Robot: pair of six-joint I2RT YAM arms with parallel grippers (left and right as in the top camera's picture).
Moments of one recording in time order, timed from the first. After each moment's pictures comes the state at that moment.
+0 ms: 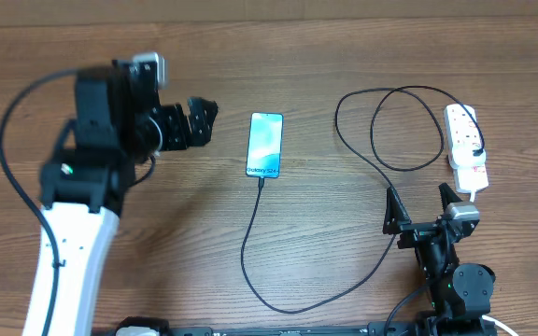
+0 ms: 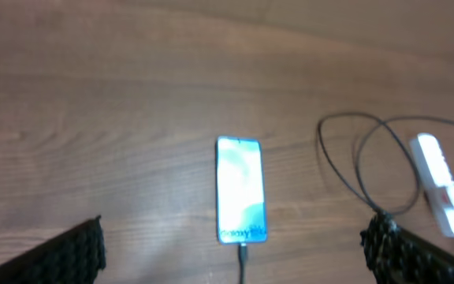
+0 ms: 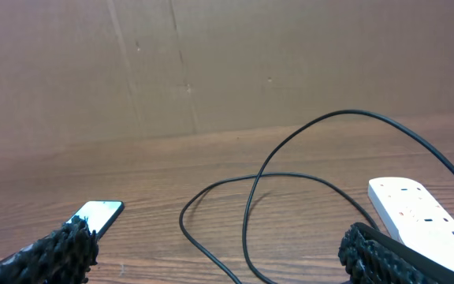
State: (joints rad) left arm -0.11 1.26 1.27 -0.72 0.25 -0.25; right arm 0.06 0.01 0.02 -0.03 -0.06 0.14
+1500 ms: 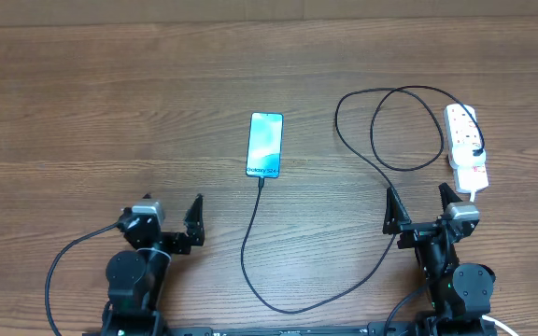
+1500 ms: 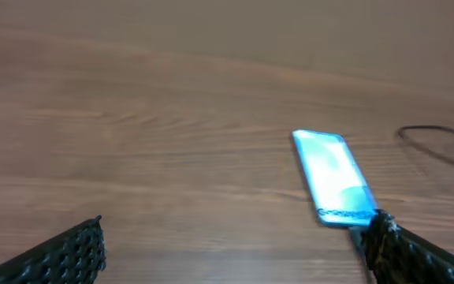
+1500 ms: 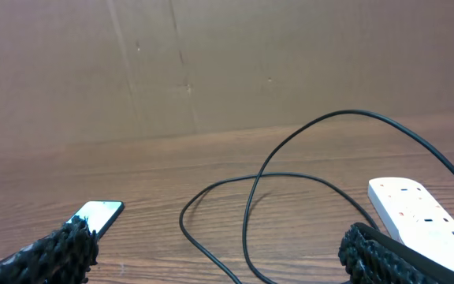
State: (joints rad) left arm -0.04 0.29 0.01 0.04 0.09 -0.19; right arm 0.06 0.01 0.02 -0.03 -0.06 0.15
